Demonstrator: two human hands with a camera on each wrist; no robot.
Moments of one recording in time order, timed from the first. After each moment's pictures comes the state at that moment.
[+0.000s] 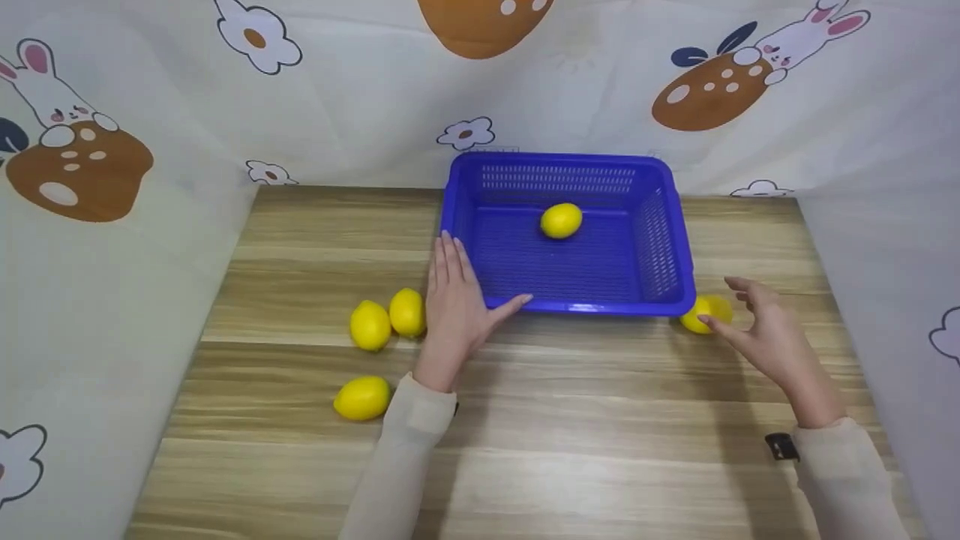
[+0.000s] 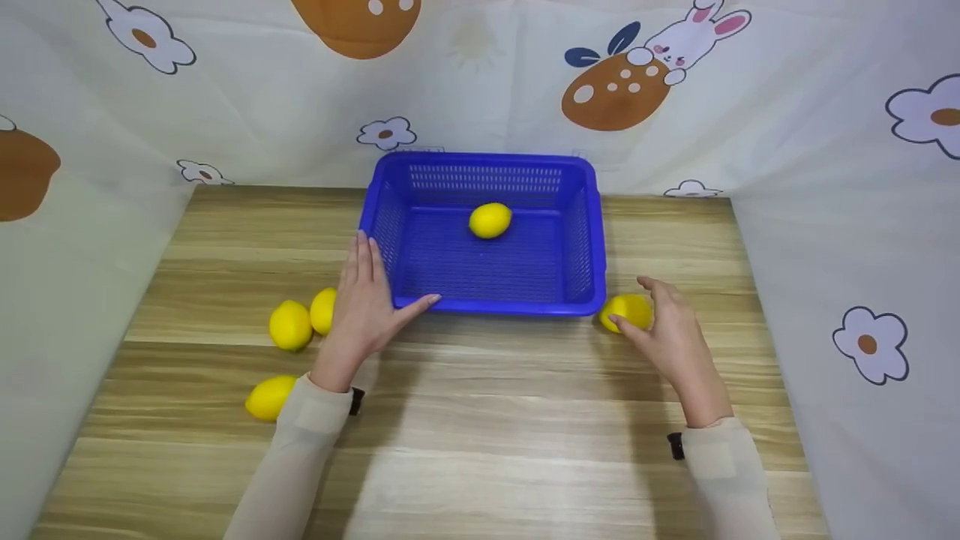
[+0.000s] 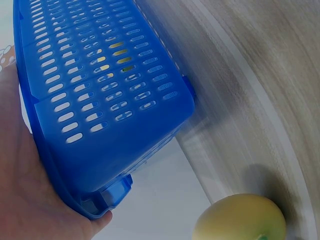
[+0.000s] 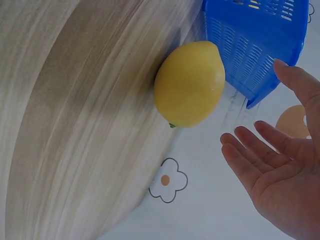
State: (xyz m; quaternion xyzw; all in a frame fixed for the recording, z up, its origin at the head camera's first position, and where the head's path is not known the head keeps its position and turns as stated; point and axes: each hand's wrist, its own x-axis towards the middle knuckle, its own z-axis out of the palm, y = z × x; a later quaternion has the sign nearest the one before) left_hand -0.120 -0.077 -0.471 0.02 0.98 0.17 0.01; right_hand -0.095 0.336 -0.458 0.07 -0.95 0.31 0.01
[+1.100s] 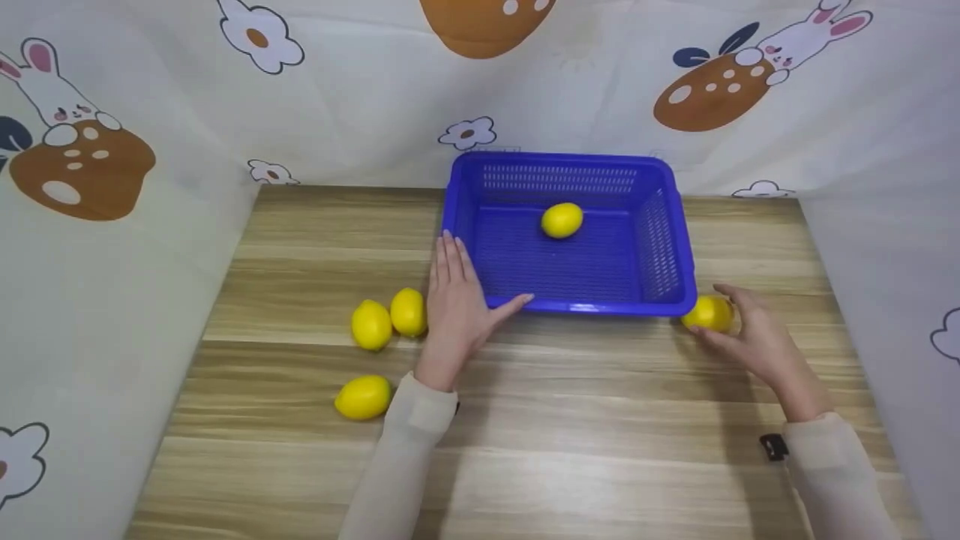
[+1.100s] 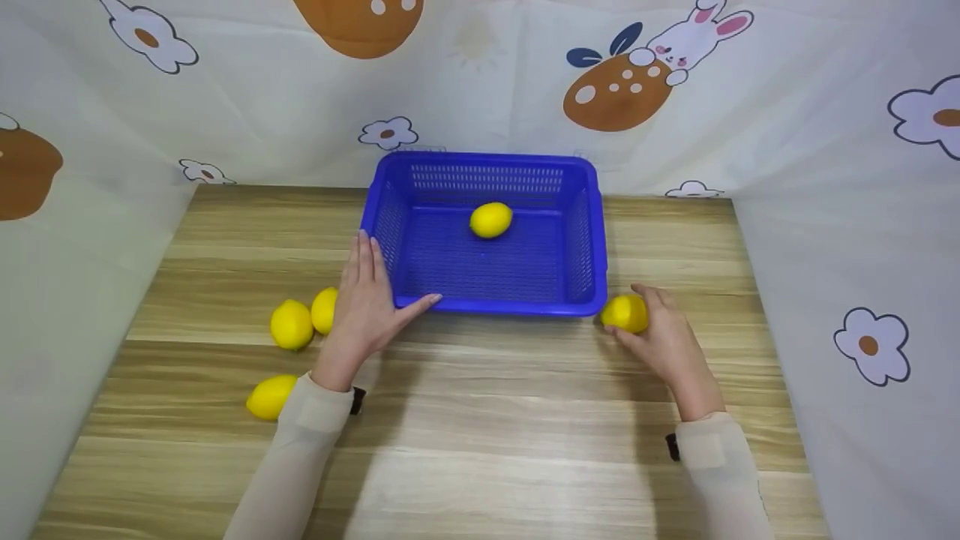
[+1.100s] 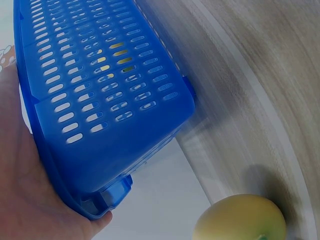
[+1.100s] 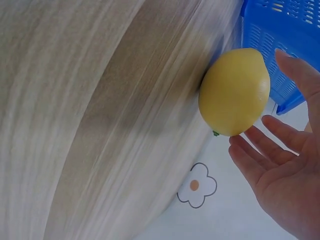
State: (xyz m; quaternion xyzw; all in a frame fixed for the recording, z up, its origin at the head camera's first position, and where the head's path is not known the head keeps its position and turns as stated) left_hand -0.122 -0.077 -0.470 0.02 0.99 0.16 0.02; right_hand -0.103 0.343 -0.481 0.07 -0.95 0.30 -0.04
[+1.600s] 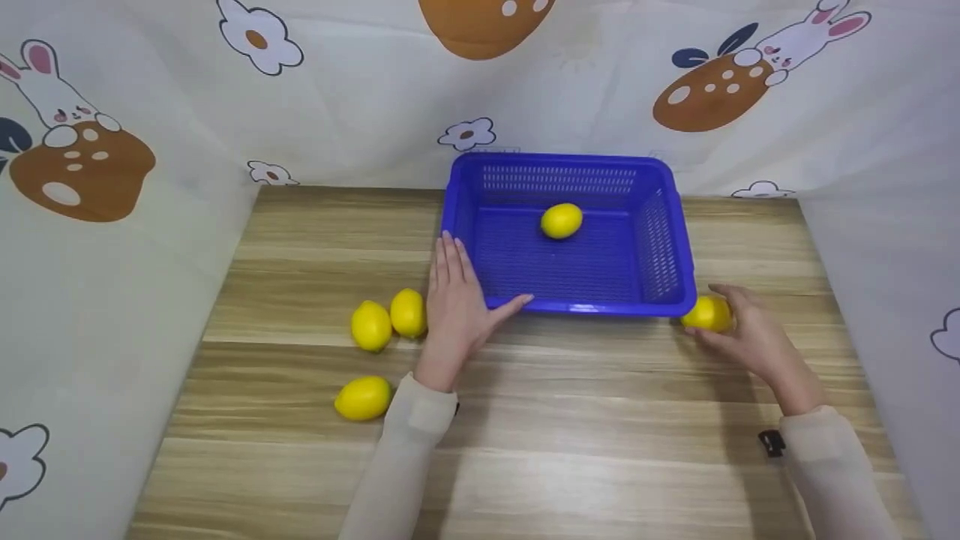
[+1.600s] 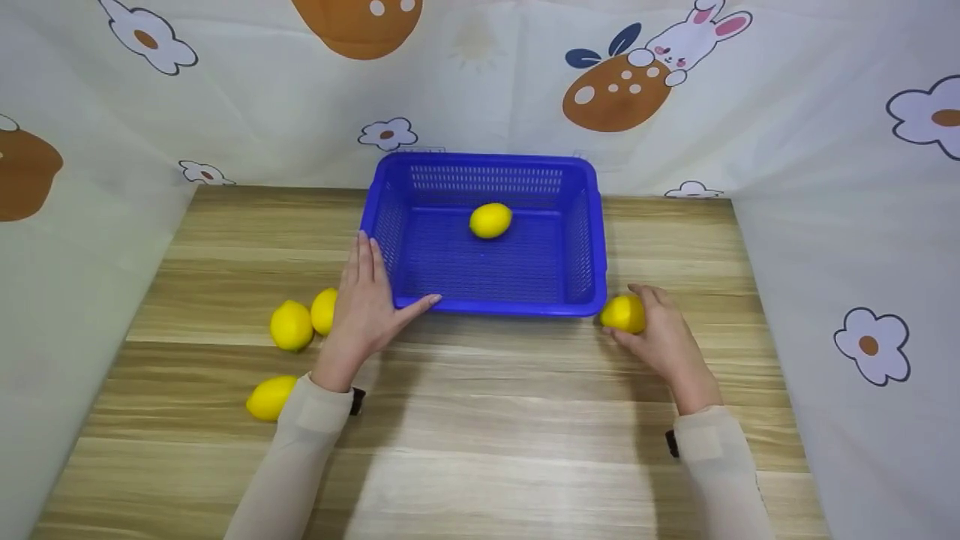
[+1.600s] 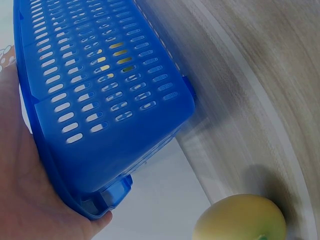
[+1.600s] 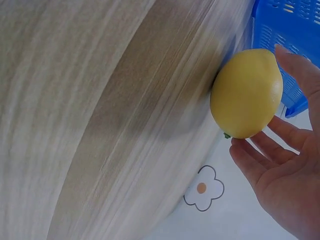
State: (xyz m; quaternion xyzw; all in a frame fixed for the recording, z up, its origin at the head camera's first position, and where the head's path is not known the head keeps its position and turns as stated) left_hand -0.121 -0.077 -0.471 0.02 0.99 0.17 0.01; right_hand -0.111 0.345 -0.487 0.08 -0.95 0.29 -0.06
